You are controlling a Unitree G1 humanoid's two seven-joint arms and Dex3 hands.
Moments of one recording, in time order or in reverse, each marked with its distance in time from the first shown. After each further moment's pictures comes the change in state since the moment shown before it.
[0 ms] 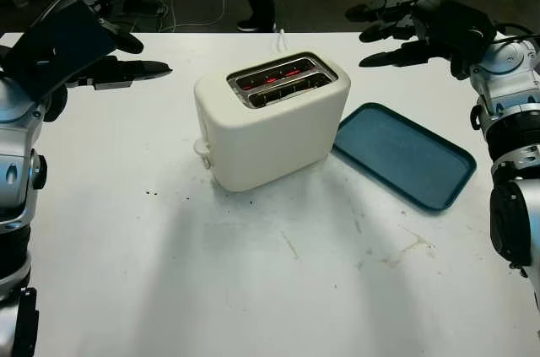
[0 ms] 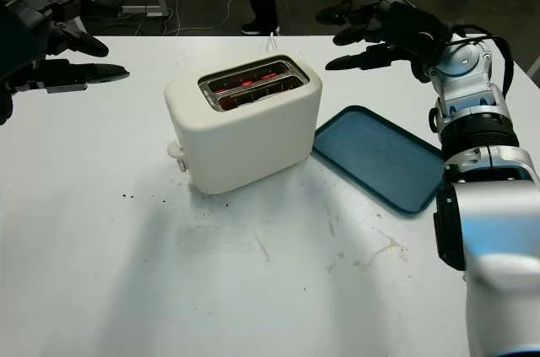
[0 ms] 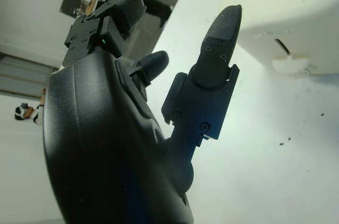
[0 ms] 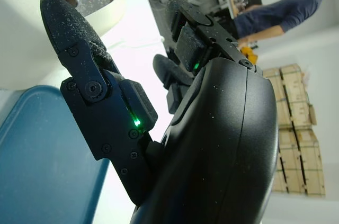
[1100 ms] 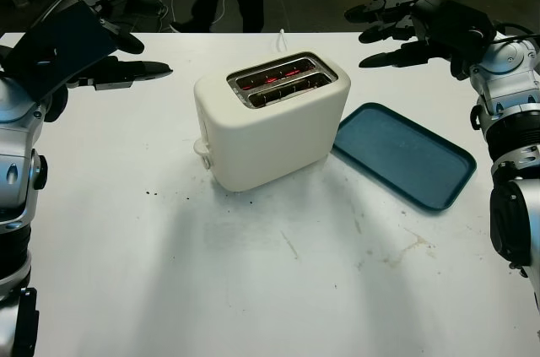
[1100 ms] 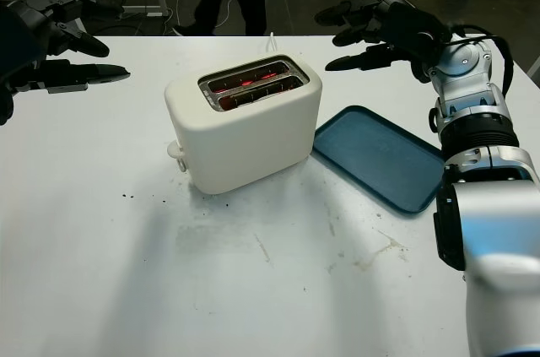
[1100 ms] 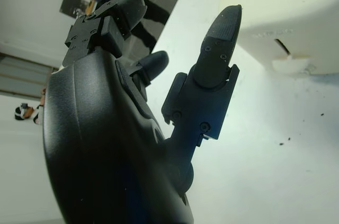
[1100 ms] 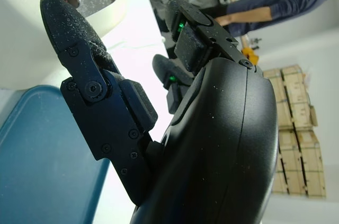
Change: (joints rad) left arm 0.000 0.000 0.000 0.000 0.000 0.000 0.000; right arm 0.000 0.000 0.000 0.000 0.000 -0.001 0.006
